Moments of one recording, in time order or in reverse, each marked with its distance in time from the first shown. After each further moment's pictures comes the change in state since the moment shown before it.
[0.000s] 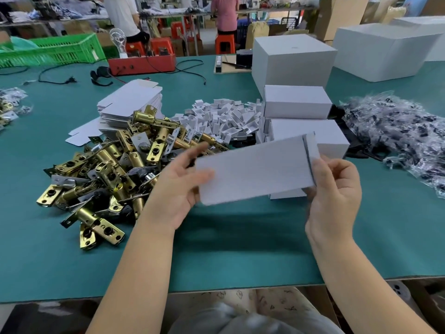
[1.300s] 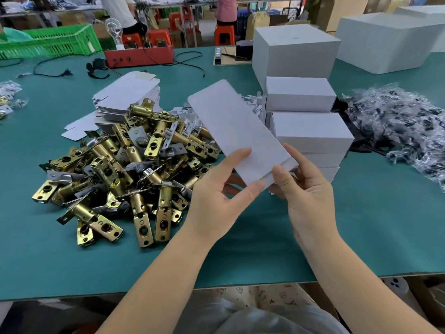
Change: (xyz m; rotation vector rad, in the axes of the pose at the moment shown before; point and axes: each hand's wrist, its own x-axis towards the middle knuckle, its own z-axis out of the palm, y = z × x) left_hand -0.011 -0.042 0.047 0.662 0.049 0.529; right_hand -0.016 0.007 0.011 -0.051 -0.345 0.128
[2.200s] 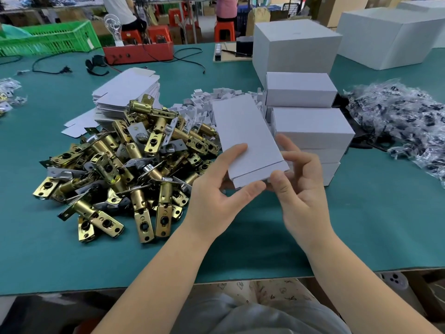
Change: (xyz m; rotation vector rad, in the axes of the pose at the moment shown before) left_hand -0.001 0.002 -0.002 -0.040 0.013 -0.035; right_hand -0.009 -0.001 0.003 -0.094 -0.179 -0.162
